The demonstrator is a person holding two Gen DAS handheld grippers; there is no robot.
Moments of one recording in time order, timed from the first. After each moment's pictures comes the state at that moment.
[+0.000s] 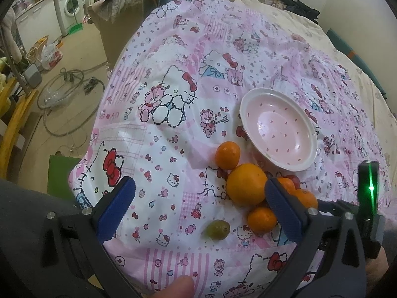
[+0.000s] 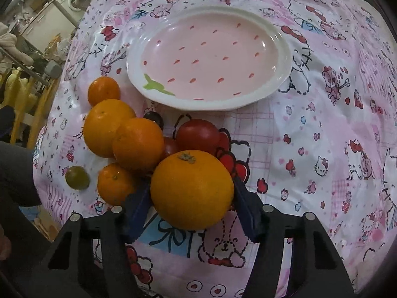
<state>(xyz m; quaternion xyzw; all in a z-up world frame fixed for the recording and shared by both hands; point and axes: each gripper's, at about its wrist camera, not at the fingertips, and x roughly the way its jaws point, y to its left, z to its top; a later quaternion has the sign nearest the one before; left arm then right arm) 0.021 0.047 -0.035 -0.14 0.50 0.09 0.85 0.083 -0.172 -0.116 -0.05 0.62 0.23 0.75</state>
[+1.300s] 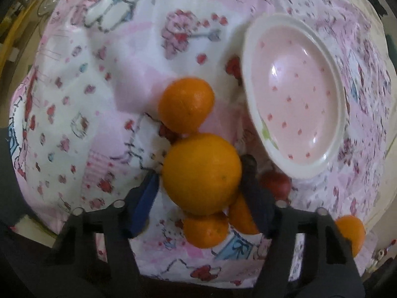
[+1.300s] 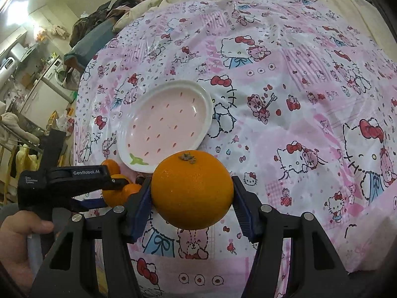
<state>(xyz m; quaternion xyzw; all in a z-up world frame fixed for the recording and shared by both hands) 0.100 -0.003 -0.133 -0.29 0.69 0.13 0.65 0.086 -0.264 -0.054 0.12 0.53 0.16 0.82</state>
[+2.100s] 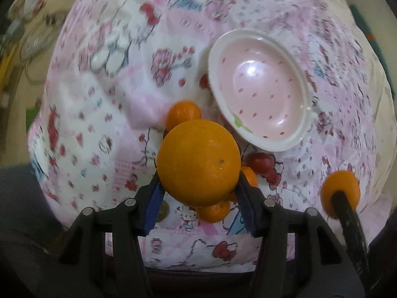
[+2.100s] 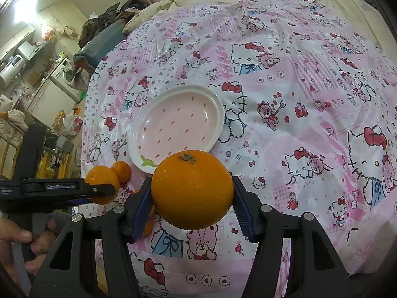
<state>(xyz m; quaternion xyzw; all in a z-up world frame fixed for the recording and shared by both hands) 0.088 0.000 -0.071 -0.20 0.65 0.05 0.73 0.083 -0.259 -0.043 0.11 0.51 0.18 0.83</state>
